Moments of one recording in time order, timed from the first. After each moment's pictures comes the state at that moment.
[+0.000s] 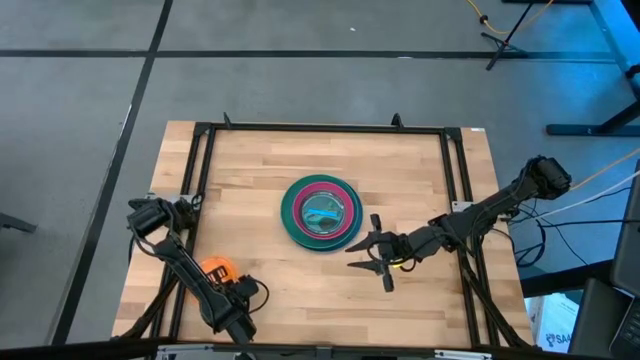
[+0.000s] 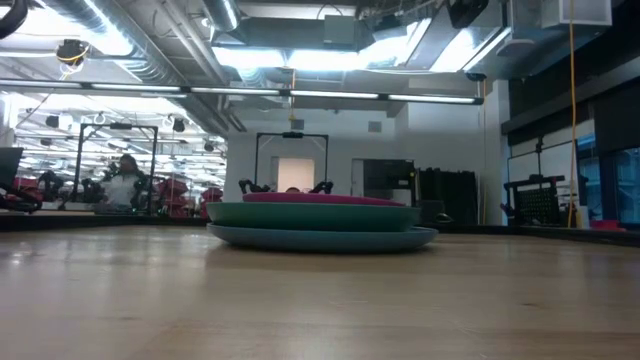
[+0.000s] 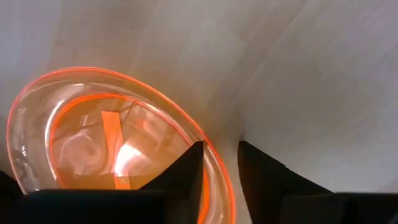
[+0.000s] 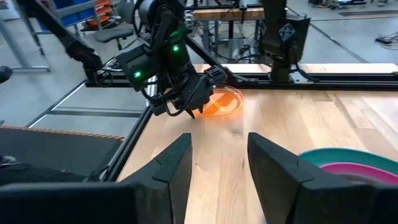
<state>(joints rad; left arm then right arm) -0.87 1.97 1.26 -1.09 -0.01 -1.48 0.49 1.33 0.77 0.34 0.29 0.15</state>
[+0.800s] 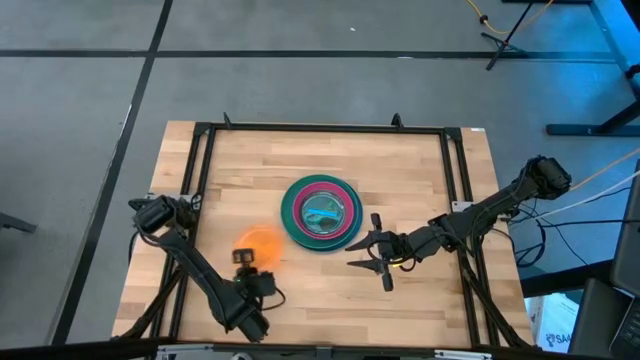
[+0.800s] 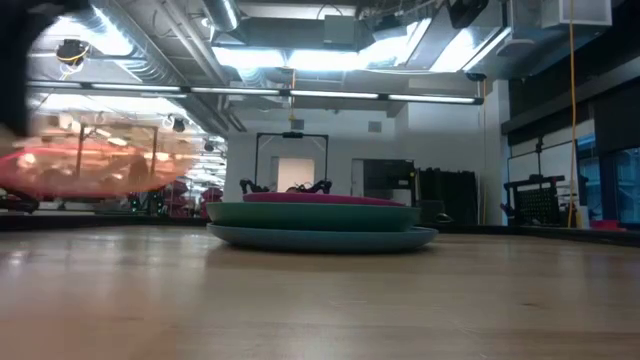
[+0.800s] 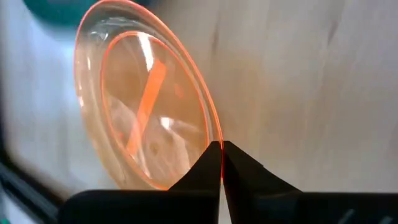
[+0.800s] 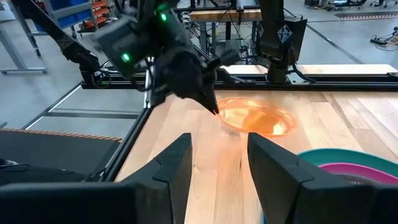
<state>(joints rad) -0.78 1.97 1.48 -1.37 -0.42 -1.00 0.49 1.33 0.77 0.34 0.31 0.15</state>
